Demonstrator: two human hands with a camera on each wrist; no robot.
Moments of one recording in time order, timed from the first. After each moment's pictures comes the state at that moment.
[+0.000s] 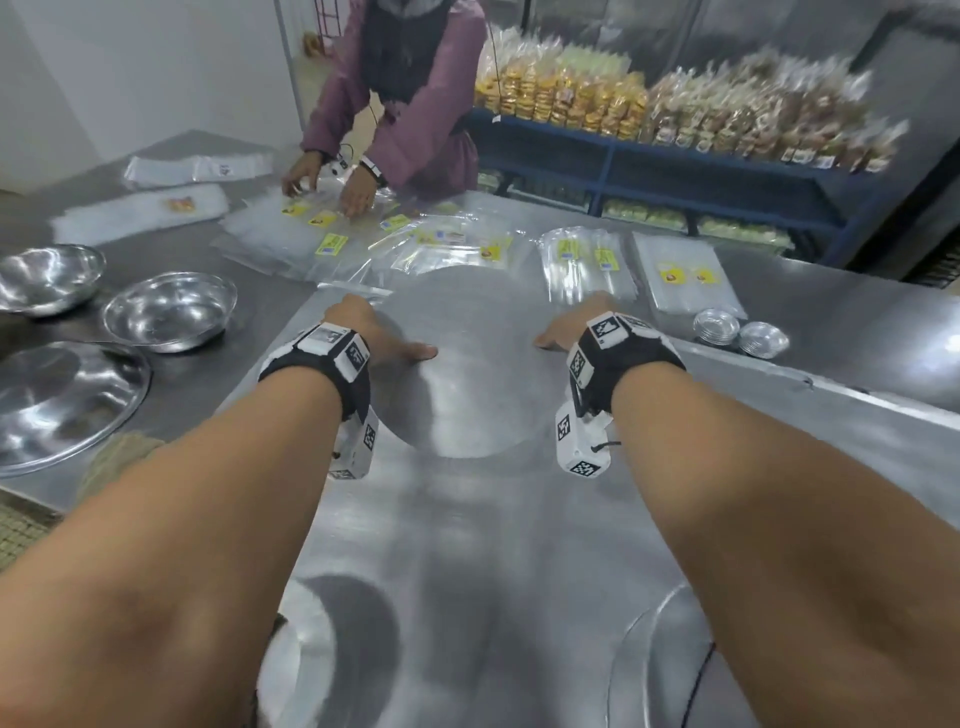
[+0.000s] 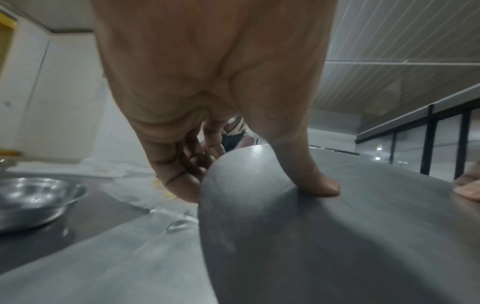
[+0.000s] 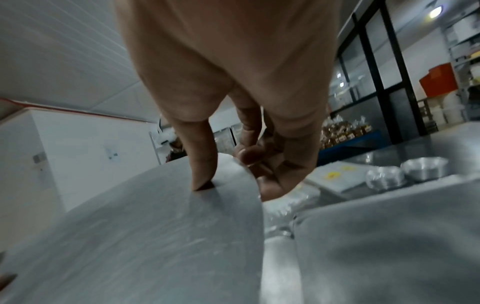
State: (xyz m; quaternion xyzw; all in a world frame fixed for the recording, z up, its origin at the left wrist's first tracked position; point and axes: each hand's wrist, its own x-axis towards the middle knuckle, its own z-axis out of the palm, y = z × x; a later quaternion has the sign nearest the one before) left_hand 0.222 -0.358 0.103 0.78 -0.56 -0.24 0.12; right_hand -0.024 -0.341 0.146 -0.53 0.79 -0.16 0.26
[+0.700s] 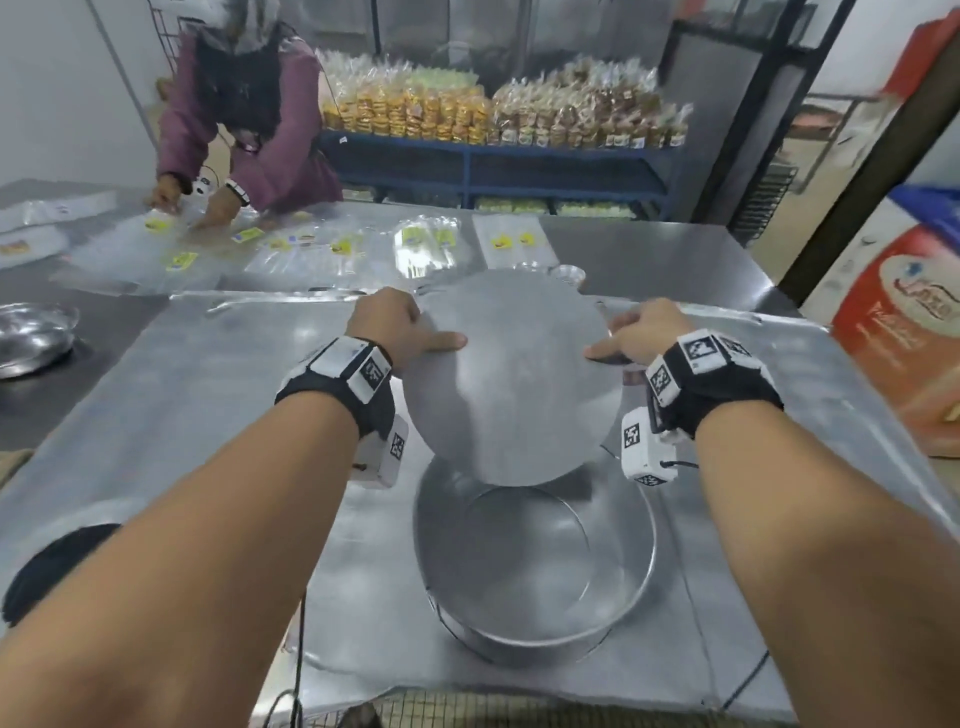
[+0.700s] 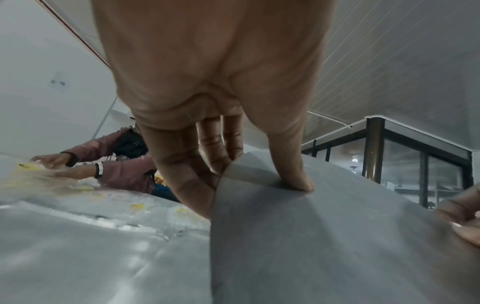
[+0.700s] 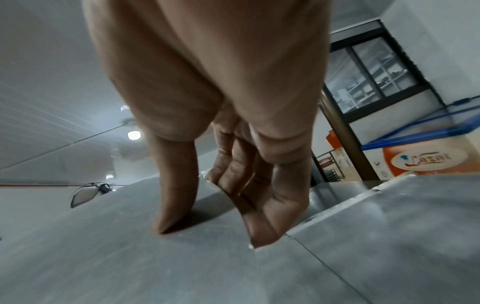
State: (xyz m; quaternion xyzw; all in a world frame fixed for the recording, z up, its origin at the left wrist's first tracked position) left_hand -0.021 -0.180 0.146 0.62 -0.71 -0.26 0.21; right_hand -0.328 -0.125 0.132 -0.37 0.82 -0.30 0.31
